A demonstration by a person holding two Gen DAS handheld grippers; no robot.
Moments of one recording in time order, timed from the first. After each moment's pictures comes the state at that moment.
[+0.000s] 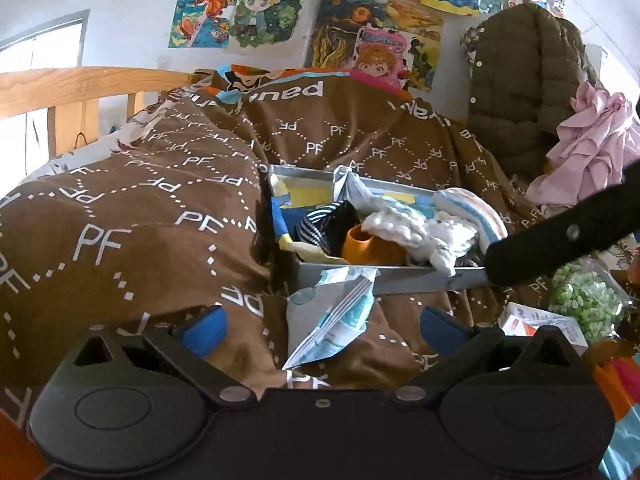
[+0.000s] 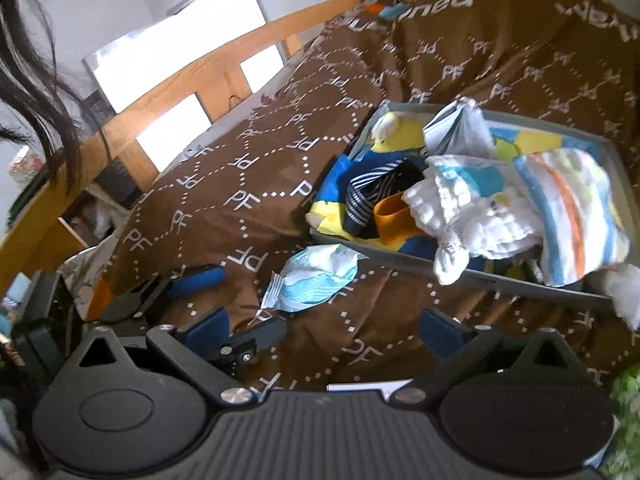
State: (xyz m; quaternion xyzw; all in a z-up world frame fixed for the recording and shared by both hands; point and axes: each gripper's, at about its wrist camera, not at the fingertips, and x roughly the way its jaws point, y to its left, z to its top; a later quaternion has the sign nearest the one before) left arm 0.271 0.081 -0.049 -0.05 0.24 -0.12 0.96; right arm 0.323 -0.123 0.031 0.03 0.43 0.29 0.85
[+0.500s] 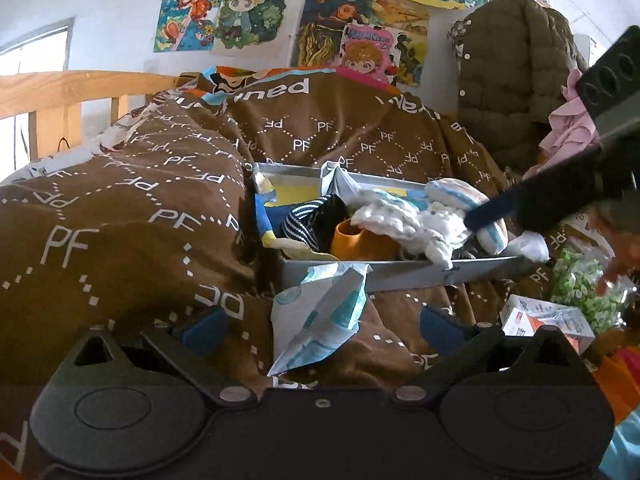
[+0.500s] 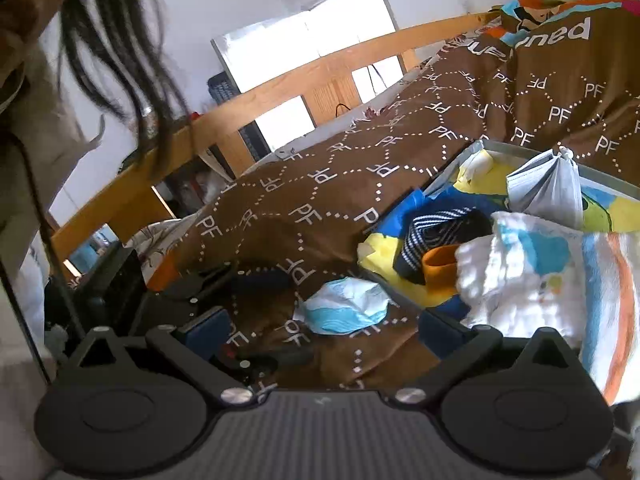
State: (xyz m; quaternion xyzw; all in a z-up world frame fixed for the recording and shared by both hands) left arm 0.283 0.069 -0.062 -0.03 0.23 -0.14 0.96; right arm 0.371 -0.161 0.029 0.00 0.37 0.49 0.79
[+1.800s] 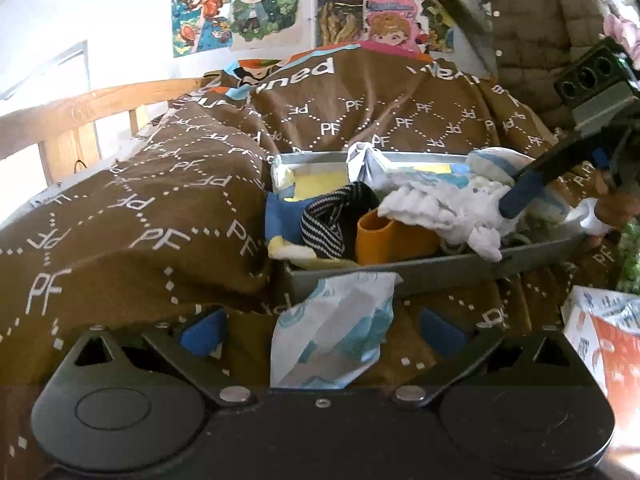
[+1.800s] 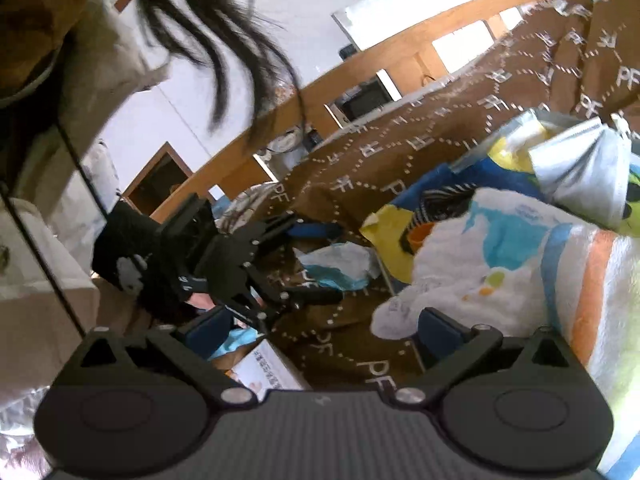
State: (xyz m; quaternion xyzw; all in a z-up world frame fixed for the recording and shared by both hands) left arm 0.318 0.025 -0.063 0.03 0.26 -0.05 0.96; right arm 0.484 -0.237 -0.011 0.01 0.38 0.68 0.62
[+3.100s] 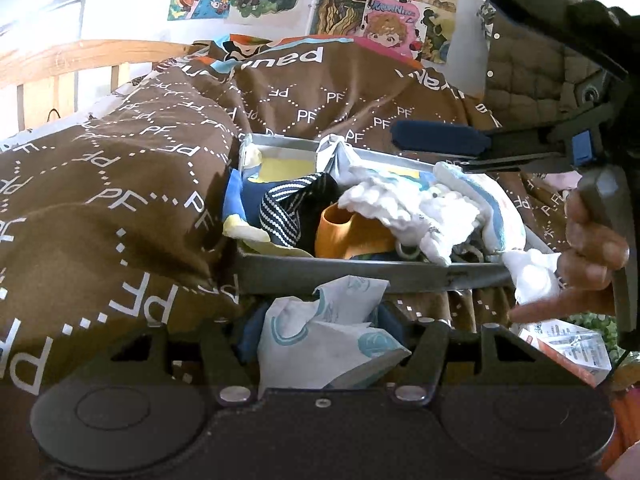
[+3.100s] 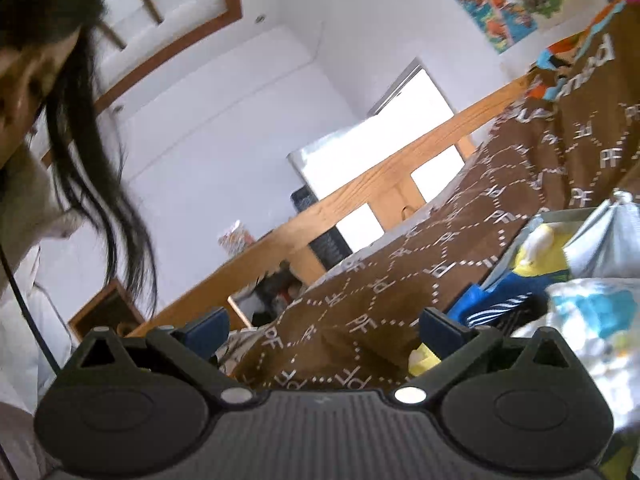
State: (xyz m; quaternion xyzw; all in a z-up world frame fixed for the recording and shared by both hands) left arm 0.319 0.027 -0.067 -0.05 0.28 -0.10 0.95; right arm 0.408 -0.182 0.007 0.17 0.23 0.59 0.76
